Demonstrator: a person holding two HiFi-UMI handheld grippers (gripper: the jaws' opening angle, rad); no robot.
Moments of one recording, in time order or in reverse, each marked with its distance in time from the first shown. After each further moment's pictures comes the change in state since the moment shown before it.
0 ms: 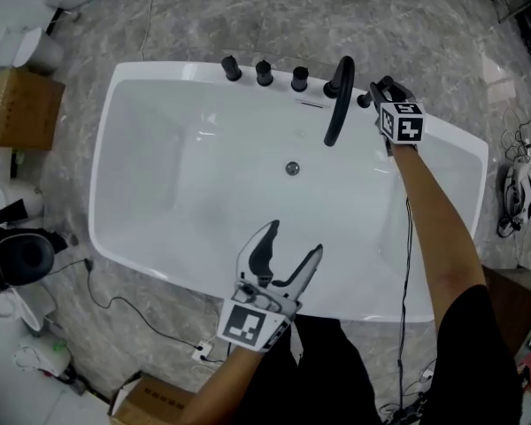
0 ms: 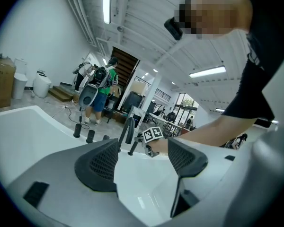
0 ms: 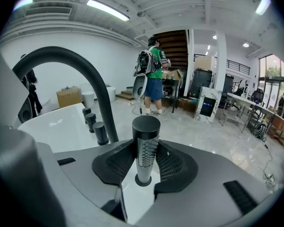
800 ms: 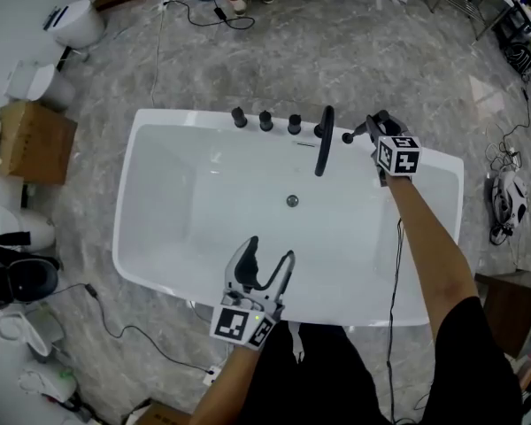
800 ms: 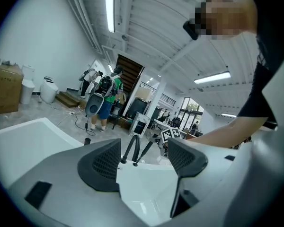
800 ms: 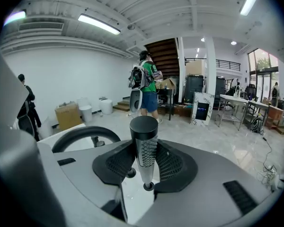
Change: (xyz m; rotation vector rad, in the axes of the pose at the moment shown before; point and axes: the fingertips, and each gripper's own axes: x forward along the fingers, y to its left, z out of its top) left arm -0.050 0.011 0.081 -0.003 -0.075 0.060; right arm -0.101 -0.002 0.093 0.095 -0.084 -0.024
